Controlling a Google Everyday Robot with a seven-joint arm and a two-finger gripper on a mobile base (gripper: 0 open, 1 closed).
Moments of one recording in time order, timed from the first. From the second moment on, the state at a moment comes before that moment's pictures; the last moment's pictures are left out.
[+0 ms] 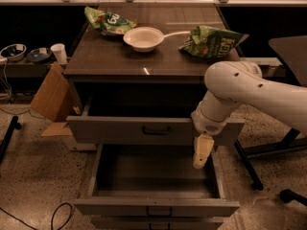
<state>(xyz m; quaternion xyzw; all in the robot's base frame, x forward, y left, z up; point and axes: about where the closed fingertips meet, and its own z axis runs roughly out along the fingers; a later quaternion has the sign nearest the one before) 0.517 -0.140 0.665 -0.66 0.75 0.08 0.07</state>
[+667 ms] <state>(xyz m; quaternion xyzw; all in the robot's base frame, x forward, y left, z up) 0.463 -0.162 0.673 -0.69 0.72 0.09 0.04</state>
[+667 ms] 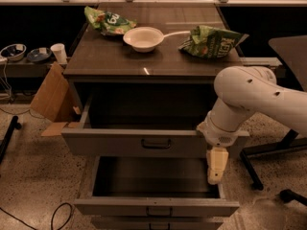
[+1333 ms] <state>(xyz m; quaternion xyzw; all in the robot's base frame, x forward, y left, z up) 0.487 -0.169 0.753 -0.67 0.73 0.03 0.12</state>
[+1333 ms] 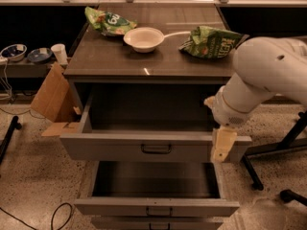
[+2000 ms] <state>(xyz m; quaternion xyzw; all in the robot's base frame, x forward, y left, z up) 0.531 -0.128 0.787 -0.67 0.73 0.01 0.16</state>
